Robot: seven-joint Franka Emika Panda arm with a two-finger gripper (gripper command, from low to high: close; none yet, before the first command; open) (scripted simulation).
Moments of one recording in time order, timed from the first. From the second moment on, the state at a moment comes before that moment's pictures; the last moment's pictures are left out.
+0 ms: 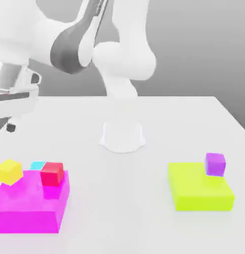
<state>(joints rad) -0.83 -0.18 0.18 -2.63 -0.16 2.70 2.41</state>
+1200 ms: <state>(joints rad) -1.03 0.15 0.27 -2.83 0.53 2.96 2.60</state>
